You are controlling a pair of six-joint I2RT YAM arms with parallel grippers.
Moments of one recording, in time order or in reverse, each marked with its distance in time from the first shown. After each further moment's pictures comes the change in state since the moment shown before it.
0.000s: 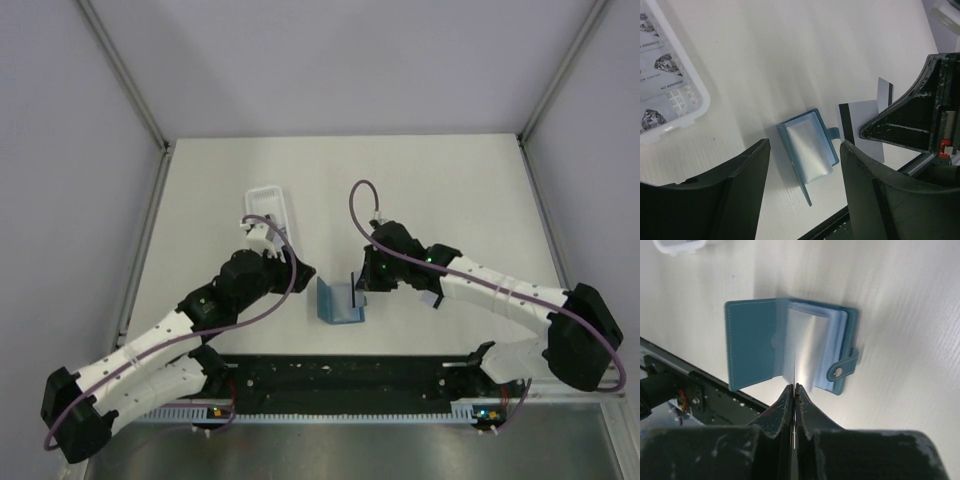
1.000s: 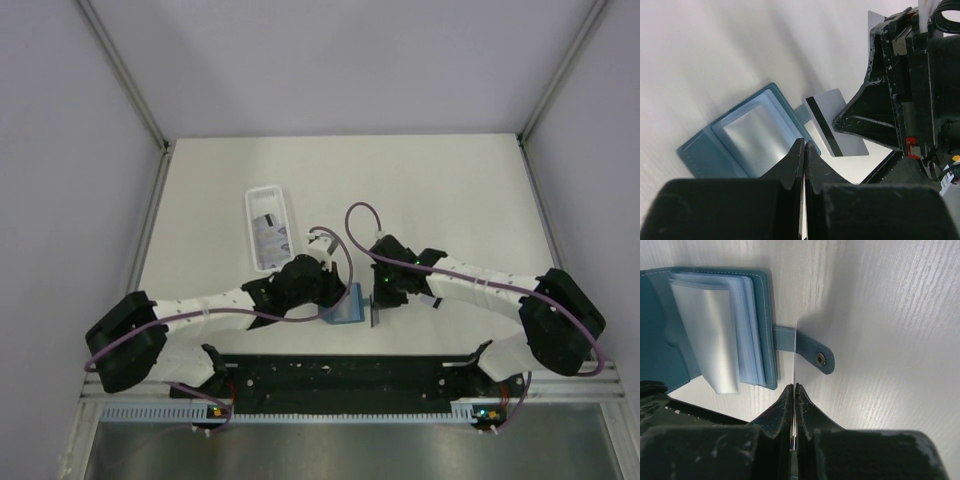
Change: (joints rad) left arm -0.203 0.465 0.034 0.299 0.060 0.010; right arm -0.021 0.144 -0.050 -0.139 0.058 -0.002
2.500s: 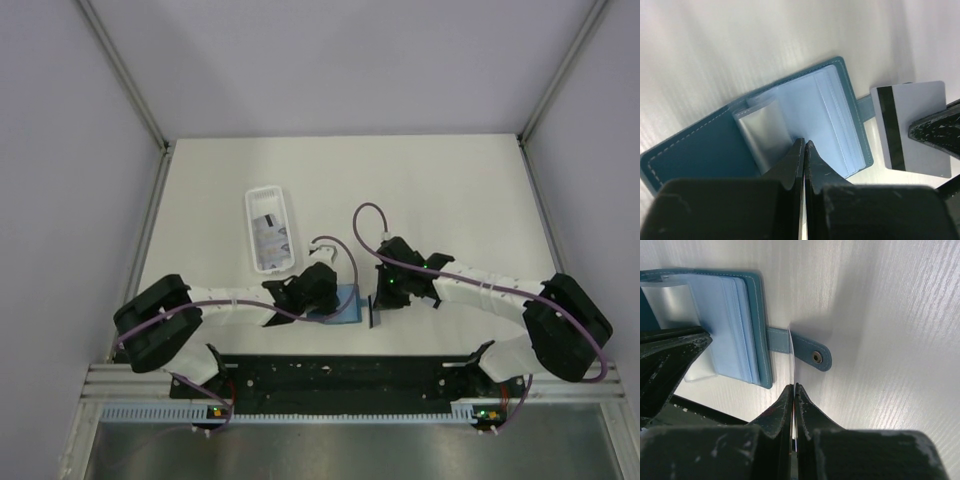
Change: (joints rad) left arm -0.024 0.233 0.052 -0.093 -0.131 -0.109; right arm -0.042 -0.035 -0.074 0.091 -0.057 0.006
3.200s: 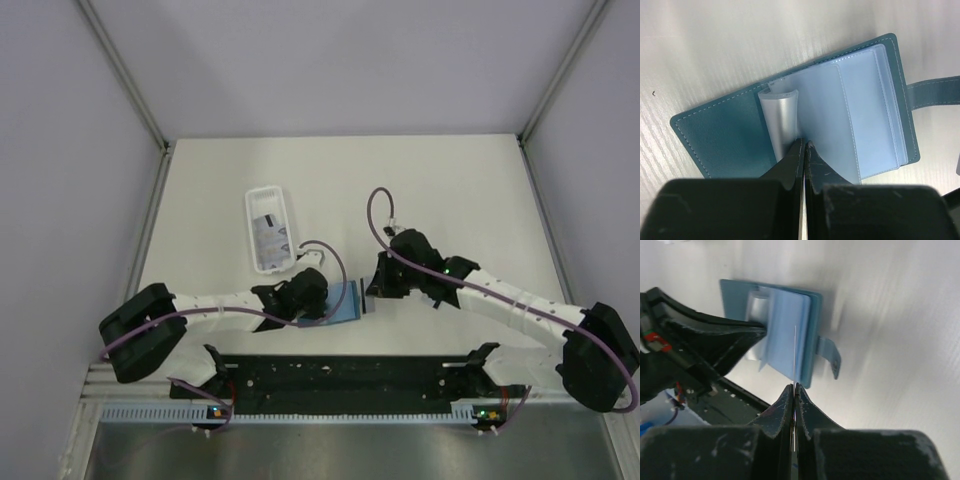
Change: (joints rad) left arm 0.005 -0.103 -0.076 -0.084 -0.063 -0.024; right arm -0.010 -0.191 -0.011 0.045 -0.041 -0.048
